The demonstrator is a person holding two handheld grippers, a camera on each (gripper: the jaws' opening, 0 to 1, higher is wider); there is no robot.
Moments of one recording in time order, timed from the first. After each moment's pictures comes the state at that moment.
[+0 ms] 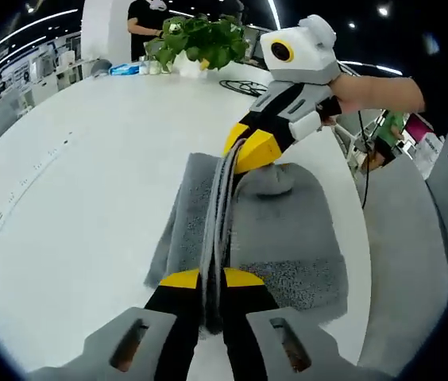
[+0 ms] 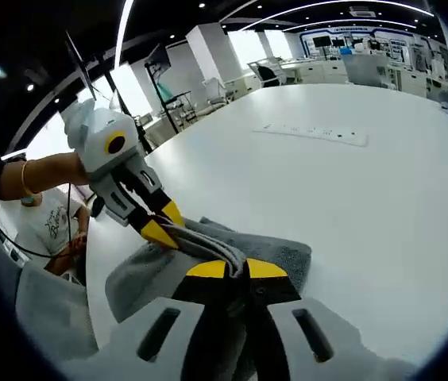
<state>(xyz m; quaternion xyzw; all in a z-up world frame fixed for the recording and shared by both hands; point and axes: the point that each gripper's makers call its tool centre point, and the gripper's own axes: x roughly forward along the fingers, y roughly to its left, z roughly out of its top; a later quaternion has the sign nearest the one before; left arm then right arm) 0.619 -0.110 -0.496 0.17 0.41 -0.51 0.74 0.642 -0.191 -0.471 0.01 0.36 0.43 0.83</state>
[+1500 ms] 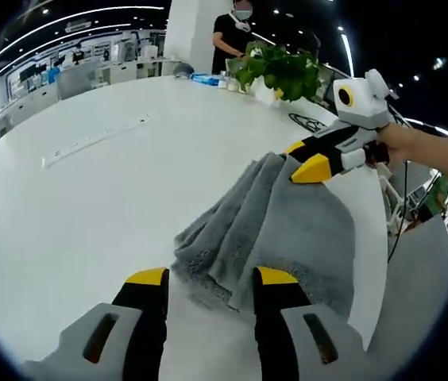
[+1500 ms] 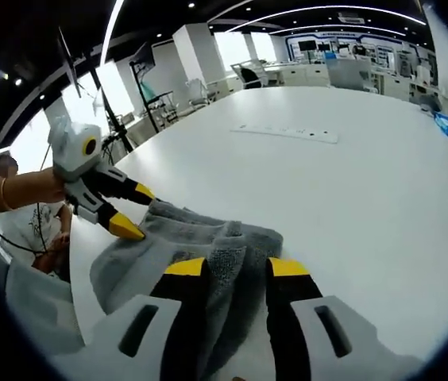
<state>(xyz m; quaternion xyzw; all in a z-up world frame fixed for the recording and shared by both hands) 0.623 -0.071 -0.494 0.07 0.40 -0.35 0.85 0.649 -0.222 -0.476 0.01 0.36 0.38 0.85</state>
